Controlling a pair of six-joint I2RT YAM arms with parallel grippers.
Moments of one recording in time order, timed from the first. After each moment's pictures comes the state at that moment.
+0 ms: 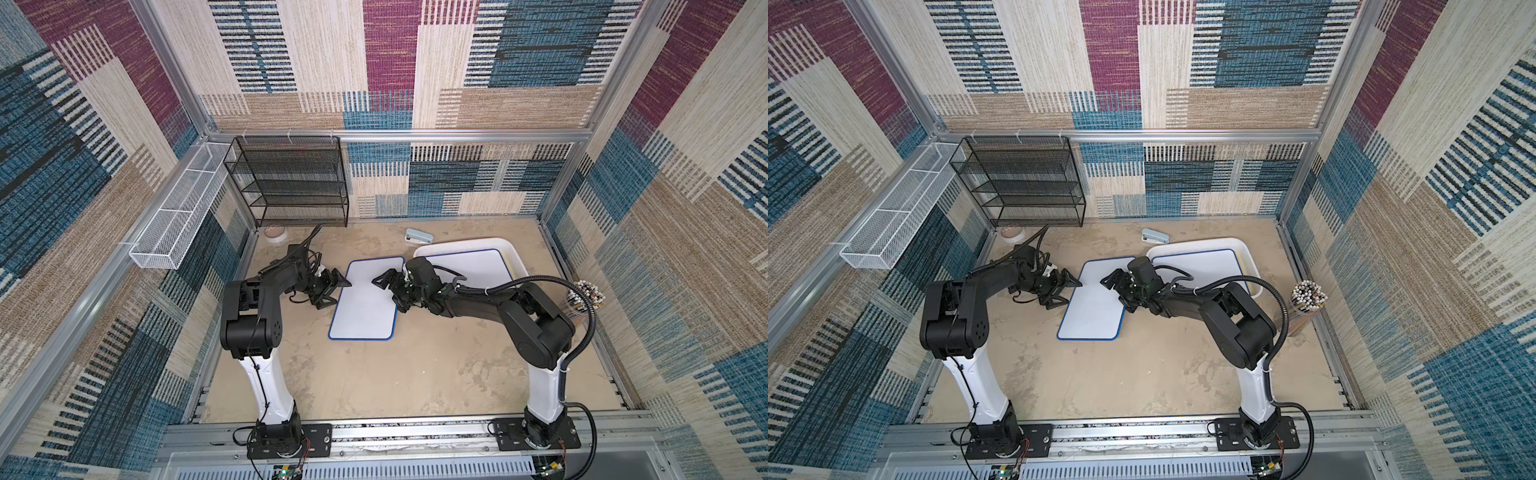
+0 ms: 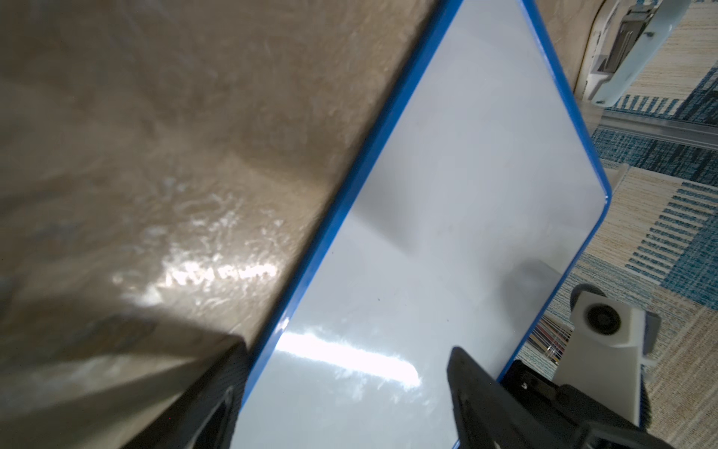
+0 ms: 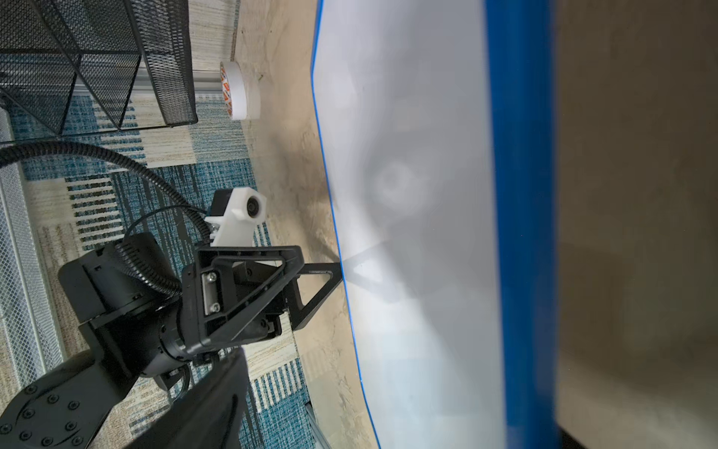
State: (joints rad) left arm 0.02 1.99 1.27 -0.62 0.70 -0.52; right arm 0.70 1.95 1.16 0.23 -0.31 1.32
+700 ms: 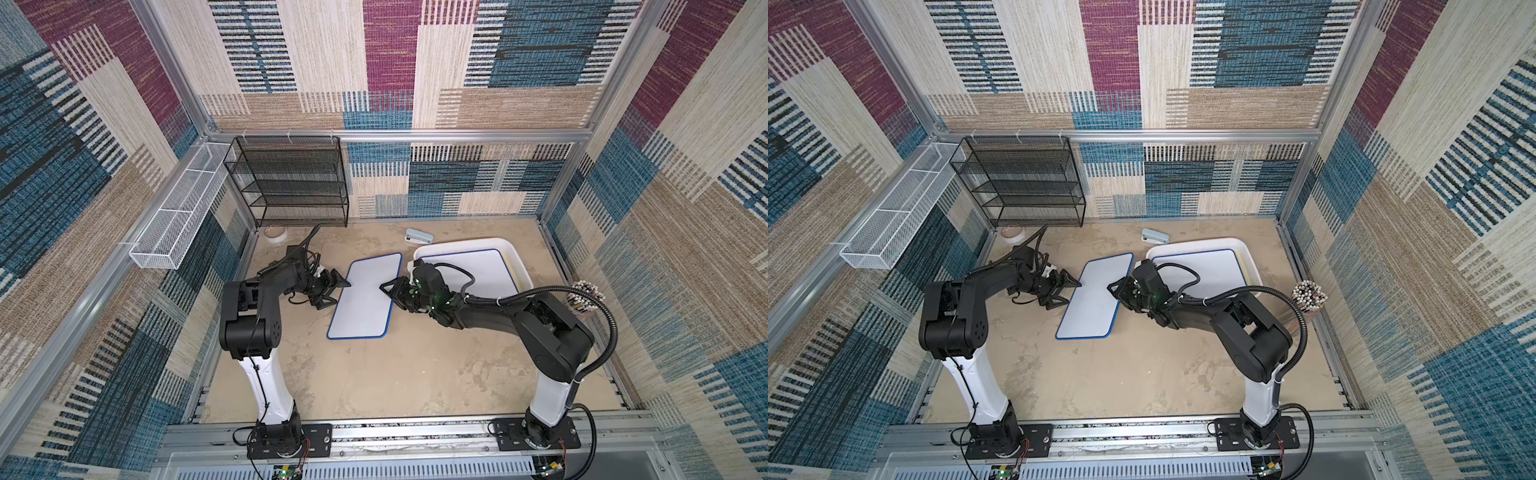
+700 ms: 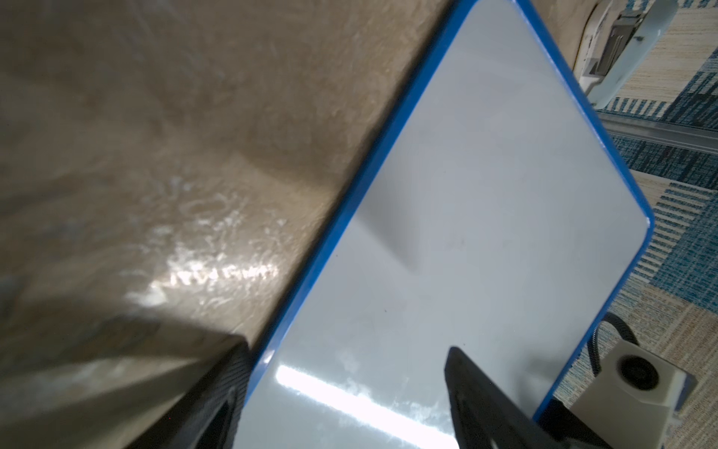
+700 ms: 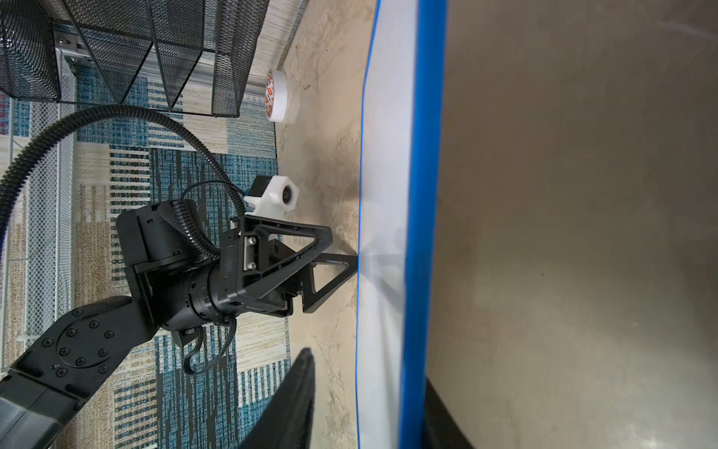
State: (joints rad) left arm 0.03 1.98 1.25 -0.60 0.71 -0.52; right arm 0.73 1.85 1.02 0.35 -0.23 1.22
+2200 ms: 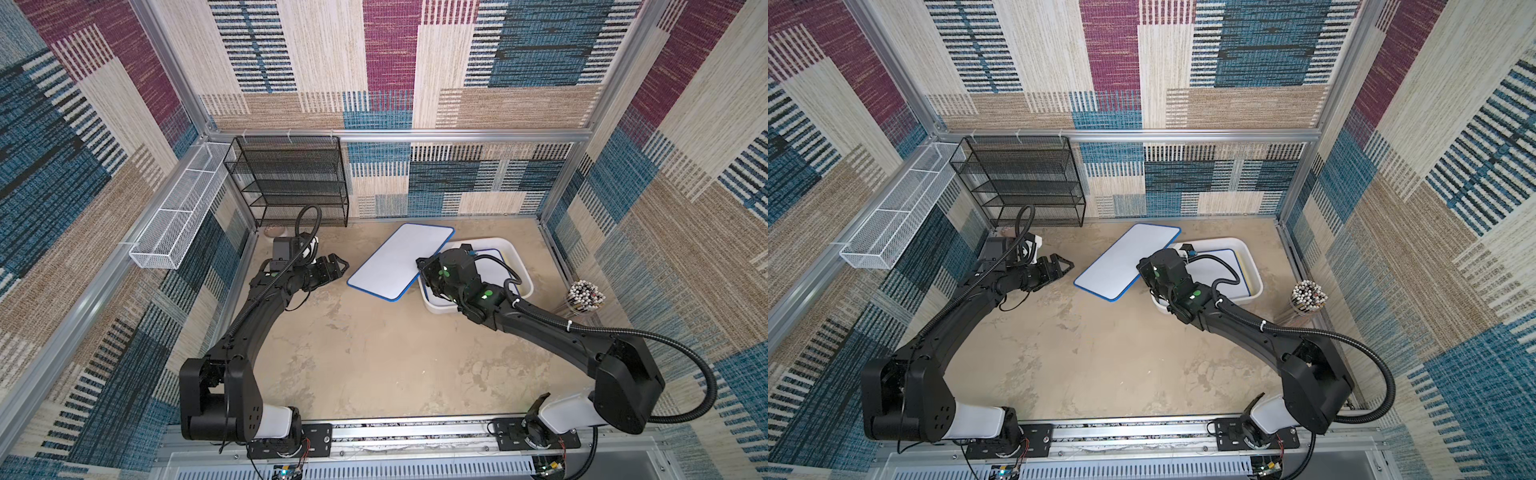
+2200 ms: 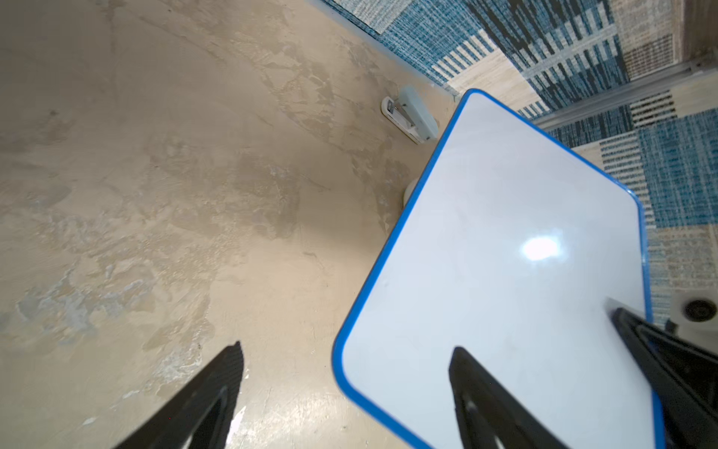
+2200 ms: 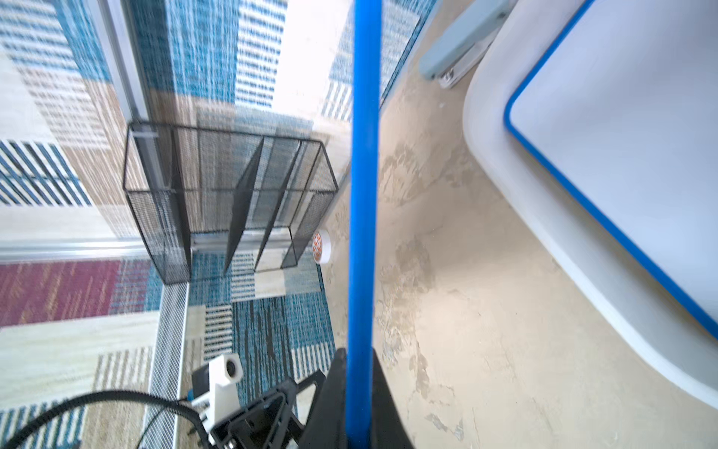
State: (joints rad) left arm -0.10 1.41 1.08 -0.43 0.47 -0.44; right arm 0.71 1.41 1.05 -0.03 0.26 1.46
